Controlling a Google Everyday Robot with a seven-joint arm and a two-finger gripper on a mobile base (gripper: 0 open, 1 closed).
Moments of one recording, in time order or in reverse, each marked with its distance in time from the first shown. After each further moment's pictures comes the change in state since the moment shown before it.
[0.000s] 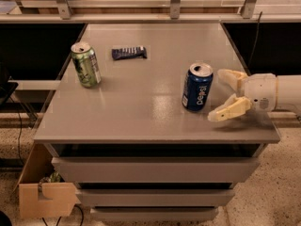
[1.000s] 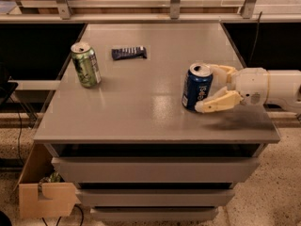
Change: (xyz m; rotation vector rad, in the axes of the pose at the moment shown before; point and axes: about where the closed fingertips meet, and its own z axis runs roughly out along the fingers) arm -0.033 0.015 0.022 -0.083 -0.104 -0.027
